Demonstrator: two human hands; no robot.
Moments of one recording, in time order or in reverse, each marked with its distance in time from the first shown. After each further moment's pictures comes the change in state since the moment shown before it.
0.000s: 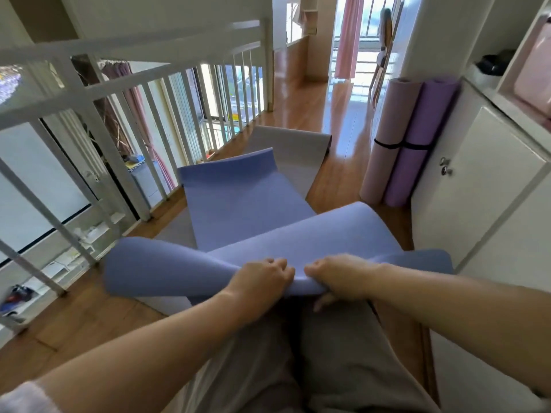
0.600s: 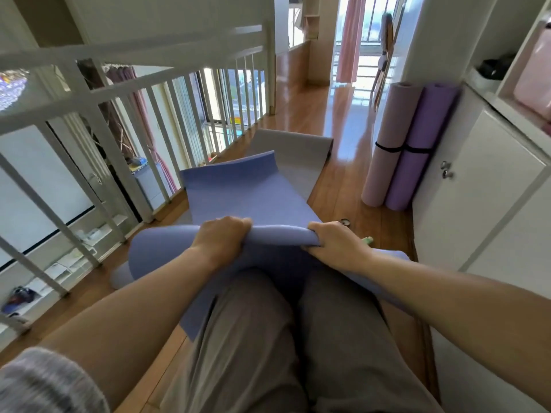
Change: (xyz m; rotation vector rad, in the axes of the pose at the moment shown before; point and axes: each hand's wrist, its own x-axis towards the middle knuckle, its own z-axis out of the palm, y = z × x) left_hand 0.004 -0.085 -0.011 -0.086 -0.129 -0.434; right_hand 0.018 0.012 -0.017 0.370 0.591 0.156
